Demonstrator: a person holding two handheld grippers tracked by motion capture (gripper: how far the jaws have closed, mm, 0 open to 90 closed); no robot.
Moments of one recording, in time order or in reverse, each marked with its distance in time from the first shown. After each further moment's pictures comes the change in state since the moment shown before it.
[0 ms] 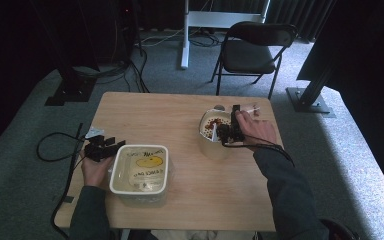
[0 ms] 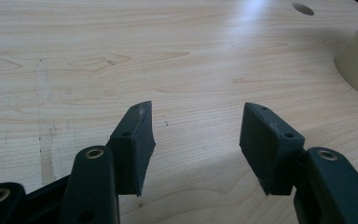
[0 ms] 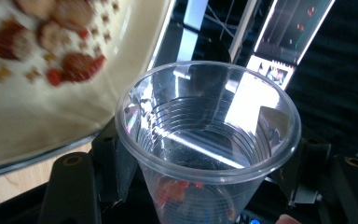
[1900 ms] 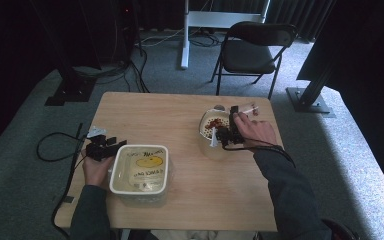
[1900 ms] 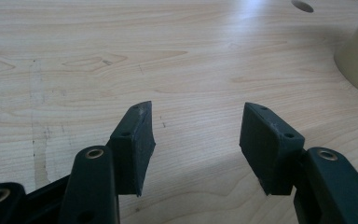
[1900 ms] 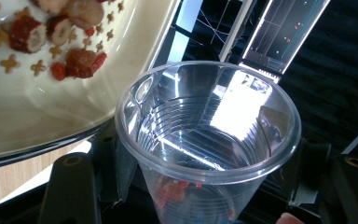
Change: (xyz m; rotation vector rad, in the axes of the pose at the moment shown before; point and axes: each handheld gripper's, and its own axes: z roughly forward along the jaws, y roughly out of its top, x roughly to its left) left arm -0.001 0.001 0.004 0.010 -0.006 0.006; right arm 0.005 0.001 -0.004 0.002 -0.049 -0.070
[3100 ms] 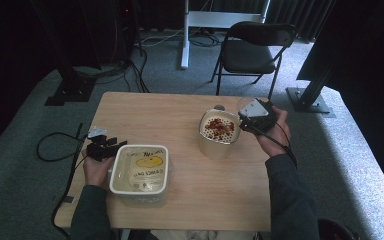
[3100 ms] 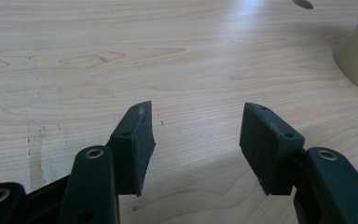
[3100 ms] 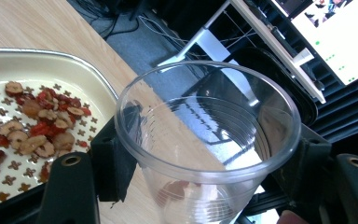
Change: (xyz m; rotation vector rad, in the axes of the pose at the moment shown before) left arm -0.002 -0.001 0.002 0.009 -0.003 0.000; right arm -0.039 -0.090 -0.014 -0.291 0.250 1.111
